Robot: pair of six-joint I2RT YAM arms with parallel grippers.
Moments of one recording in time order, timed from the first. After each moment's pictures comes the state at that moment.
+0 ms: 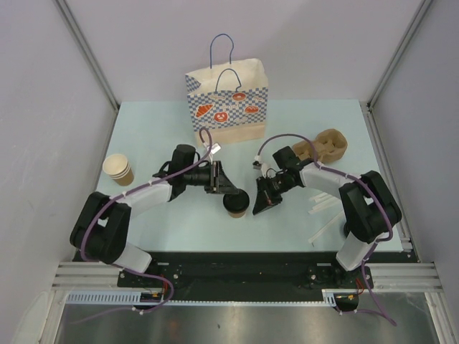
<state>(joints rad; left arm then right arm) -0.44 1.49 0.75 0.14 0.88 -0.64 0.52 1.70 1.00 -0.48 -0.86 0.19</state>
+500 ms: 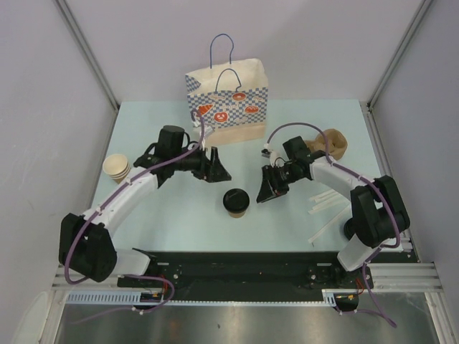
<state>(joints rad) -0.39 1.33 1.02 -0.33 0.73 -0.27 0.43 1.65 1.06 -0.55 -0.82 0.15</state>
